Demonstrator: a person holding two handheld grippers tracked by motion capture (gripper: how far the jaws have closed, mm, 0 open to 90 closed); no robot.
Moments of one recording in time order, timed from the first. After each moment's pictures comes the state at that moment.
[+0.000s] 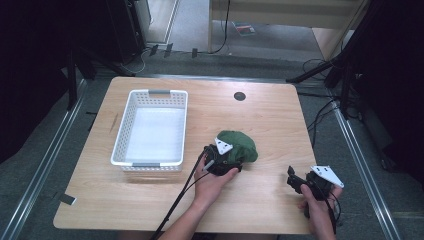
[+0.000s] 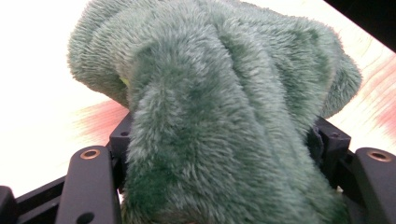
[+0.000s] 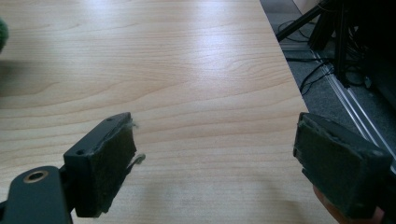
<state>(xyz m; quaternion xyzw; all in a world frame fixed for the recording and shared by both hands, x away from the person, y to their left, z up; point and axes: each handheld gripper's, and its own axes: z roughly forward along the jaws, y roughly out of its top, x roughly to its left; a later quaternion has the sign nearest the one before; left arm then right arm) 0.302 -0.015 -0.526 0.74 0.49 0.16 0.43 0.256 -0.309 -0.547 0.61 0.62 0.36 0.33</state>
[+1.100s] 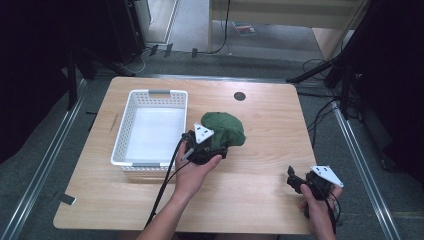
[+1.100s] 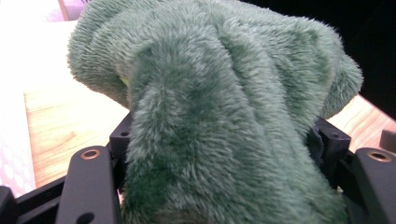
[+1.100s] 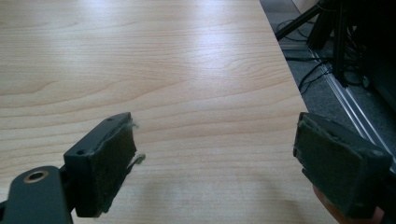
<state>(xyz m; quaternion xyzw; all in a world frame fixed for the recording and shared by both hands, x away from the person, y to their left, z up) 0.300 0.037 -0.463 0.71 0.48 0.20 0.47 0.256 -0.309 -0.547 0.61 0.62 0.35 0.34</state>
